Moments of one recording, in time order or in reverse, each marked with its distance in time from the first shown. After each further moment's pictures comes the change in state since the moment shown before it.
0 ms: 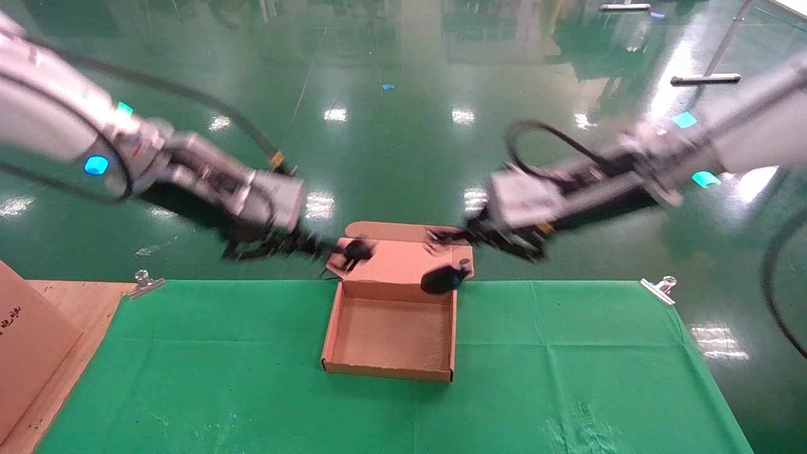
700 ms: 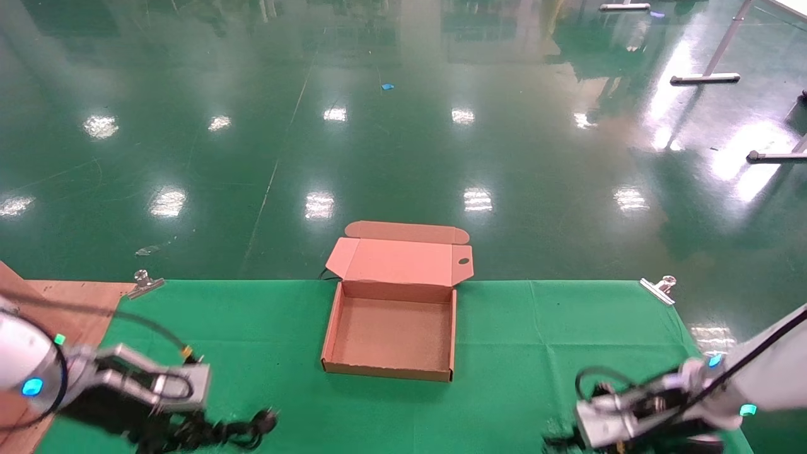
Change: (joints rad) left arm 0.305 -0.132 0.016 0.324 -0.004 -0.085 0.103; right arm -0.303 0.096 -0.076 -0.247 -0.101 0.111 -0.194
